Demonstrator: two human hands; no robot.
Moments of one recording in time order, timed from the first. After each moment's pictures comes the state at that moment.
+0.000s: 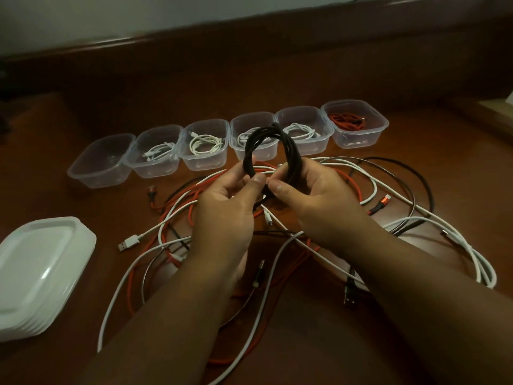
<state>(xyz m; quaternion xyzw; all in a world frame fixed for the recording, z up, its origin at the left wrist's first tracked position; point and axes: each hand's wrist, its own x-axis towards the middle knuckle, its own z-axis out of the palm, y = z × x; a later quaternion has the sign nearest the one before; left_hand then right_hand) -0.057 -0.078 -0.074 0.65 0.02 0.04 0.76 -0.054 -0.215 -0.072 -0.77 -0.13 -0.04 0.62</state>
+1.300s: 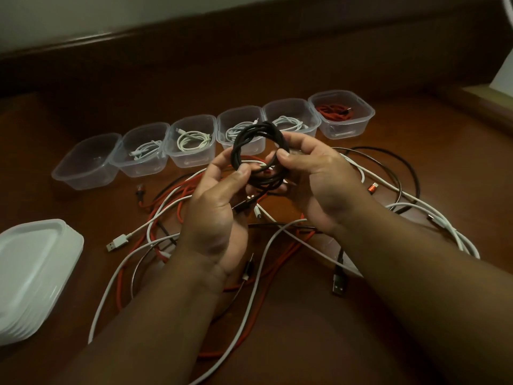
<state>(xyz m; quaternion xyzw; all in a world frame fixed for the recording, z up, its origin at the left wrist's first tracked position) -0.059 -0.082 -0.071 0.50 -0.04 -0.03 0.86 -0.036 -0.225 -0.073 -0.54 -0.04 0.03 0.84</state>
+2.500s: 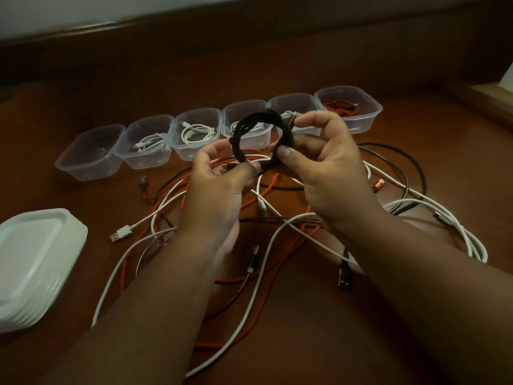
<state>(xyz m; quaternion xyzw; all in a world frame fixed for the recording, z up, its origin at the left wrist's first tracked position) -0.044 -0.074 -0.074 0.63 0.03 0.05 0.78 -0.051 -0.219 -0.070 -0.62 -0.11 -0.12 0.77</state>
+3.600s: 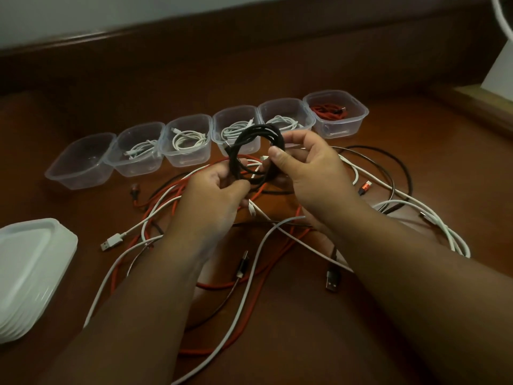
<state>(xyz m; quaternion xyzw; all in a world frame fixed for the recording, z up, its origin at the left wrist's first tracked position) -0.047 -0.070 -0.074 0.80 -0.05 0.03 0.60 -0.037 -0.224 -0.076 -0.62 -0.01 -0.06 0.78</state>
